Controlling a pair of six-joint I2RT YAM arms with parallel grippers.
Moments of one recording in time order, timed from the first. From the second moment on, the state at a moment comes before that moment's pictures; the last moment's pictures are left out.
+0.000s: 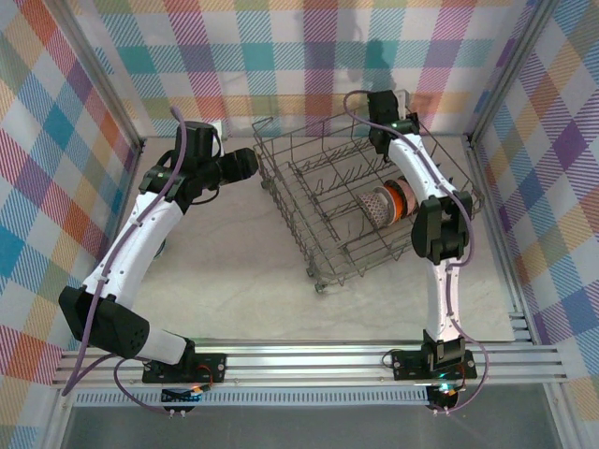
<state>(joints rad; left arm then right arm) -0.31 1.43 1.52 -0.71 0.09 -0.47 0.26 2.25 2.18 -0.67 0.87 -0.11</state>
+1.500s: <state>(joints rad) -0.30 1.44 1.48 -0.68 0.07 -0.51 0.30 2.36 2.16 -0.55 0.78 -0.34</state>
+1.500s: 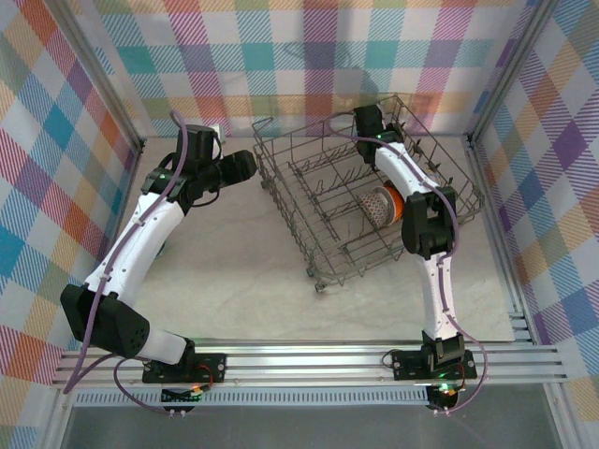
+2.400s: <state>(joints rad) 0.14 1.35 1.42 -1.06 0.07 -0.58 0.30 2.19 2.13 -0.79 0.50 -0.13</state>
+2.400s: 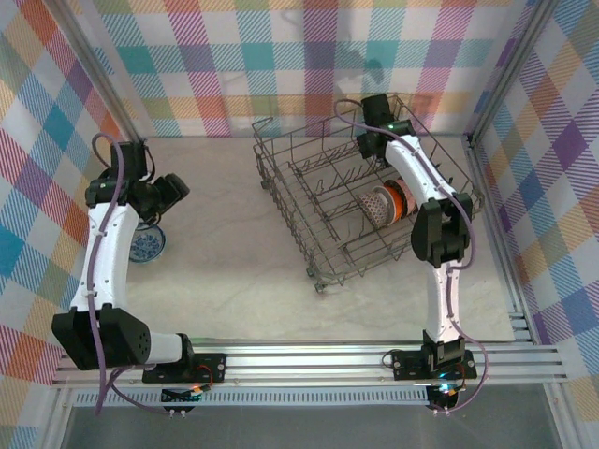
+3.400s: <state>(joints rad) 0.39 1.83 1.46 -1.05 0.11 -0.63 0.30 1.84 1.83 -0.75 0.30 -0.10</state>
